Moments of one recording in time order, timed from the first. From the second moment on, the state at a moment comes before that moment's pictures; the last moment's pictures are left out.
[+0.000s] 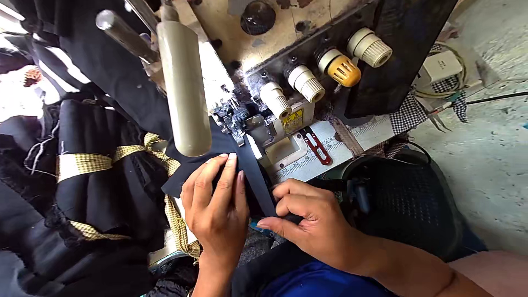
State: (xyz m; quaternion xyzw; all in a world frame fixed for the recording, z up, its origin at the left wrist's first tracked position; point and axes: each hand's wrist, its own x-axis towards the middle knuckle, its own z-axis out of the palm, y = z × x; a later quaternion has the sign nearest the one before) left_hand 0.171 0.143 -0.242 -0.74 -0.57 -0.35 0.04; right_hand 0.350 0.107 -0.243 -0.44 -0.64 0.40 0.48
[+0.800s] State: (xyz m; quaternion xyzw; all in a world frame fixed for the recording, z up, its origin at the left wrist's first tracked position) left_hand 0.170 0.144 -0.237 -0.75 -0.55 -0.36 0.02; right_hand 0.359 0.097 -0.253 -0.47 -0.66 0.37 0.46
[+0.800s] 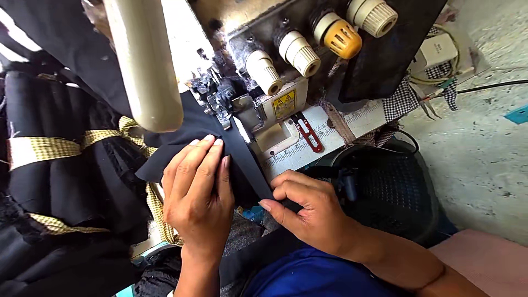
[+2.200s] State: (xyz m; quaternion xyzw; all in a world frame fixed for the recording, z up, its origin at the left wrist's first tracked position) left_hand 0.191 0.054 -0.264 -0.56 -0.54 -0.42 -0.47; right_hand 0.389 0.000 -0.283 -0.41 -0.84 0.25 0.23
